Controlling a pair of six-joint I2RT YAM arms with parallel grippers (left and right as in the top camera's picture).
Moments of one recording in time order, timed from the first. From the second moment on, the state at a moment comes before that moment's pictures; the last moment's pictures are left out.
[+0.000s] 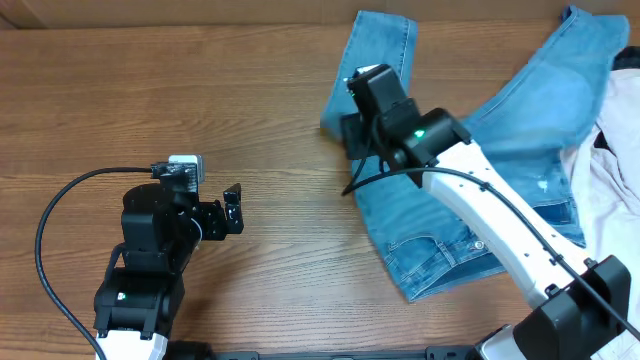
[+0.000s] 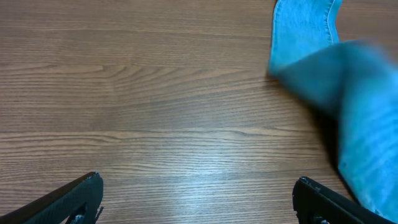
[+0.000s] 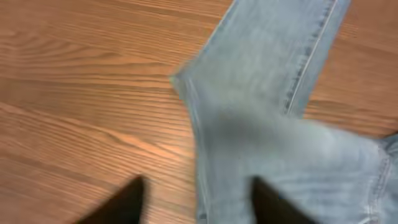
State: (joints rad) left arm -0.07 0.81 0.71 -0.54 0.09 -0.13; right arm 0.56 1.68 1.51 -0.80 0.12 0.29
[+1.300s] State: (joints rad) left arm -0.07 0.89 0.71 -0.56 0.12 -0.16; right arm 0.61 1.63 0.98 -1.06 -0.12 0.59
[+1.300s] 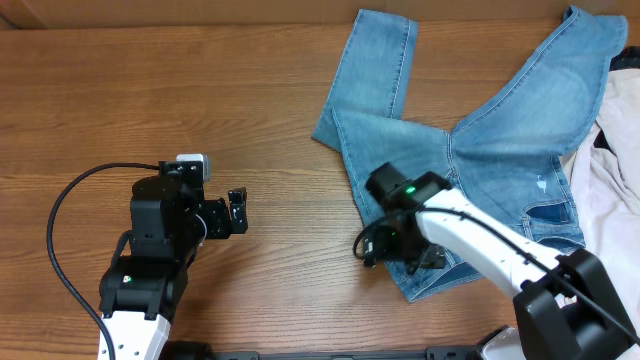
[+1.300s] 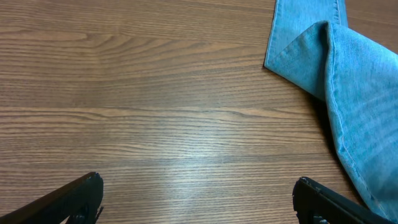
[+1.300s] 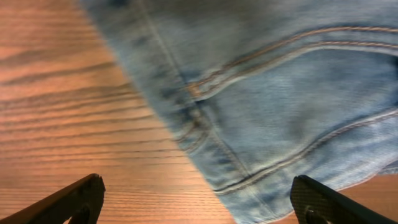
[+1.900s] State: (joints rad) left arm -0.07 0.89 0.71 -0.57 0.12 -0.18; right arm 0.68 1.72 0.97 -1.00 0.01 0.64
